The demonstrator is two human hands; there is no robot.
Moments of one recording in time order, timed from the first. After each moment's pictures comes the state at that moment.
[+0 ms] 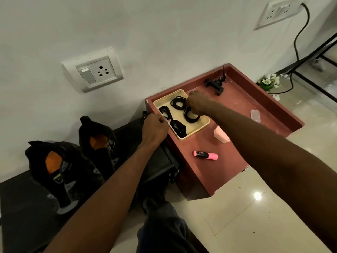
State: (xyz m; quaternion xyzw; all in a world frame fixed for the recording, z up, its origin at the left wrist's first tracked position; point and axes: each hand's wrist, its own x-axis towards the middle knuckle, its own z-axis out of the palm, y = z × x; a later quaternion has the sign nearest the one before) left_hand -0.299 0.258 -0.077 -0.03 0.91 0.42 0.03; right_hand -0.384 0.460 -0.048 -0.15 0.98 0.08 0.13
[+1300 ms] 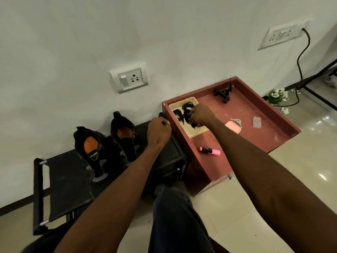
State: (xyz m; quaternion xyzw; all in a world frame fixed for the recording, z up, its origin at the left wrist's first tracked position) left_hand -0.237 0.231 -0.030 -0.09 0.90 0.43 -0.04; right_hand -0.306 0.403 -0.006 0.00 0.96 -0.24 0.15
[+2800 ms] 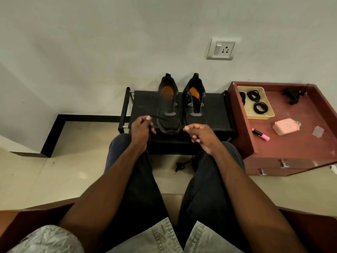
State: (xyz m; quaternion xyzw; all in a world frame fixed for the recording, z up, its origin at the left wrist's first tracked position) left_hand 0.058 0.018 -0.029 -0.35 0.56 0.74 -0.15; right_hand -0.035 0.230 -0.027 -0.05 0.67 -0.65 0.36
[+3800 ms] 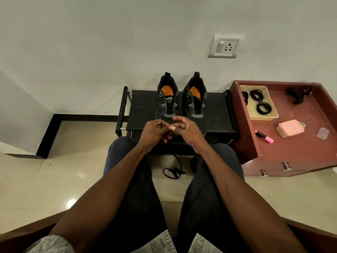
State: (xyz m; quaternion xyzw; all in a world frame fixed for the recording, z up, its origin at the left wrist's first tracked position) left_hand 0.035 0.027 -0.032 -0.20 0.70 0.69 0.00; right_hand -0.040 0.178 -0.029 -0.14 0.77 -0.56 0.28
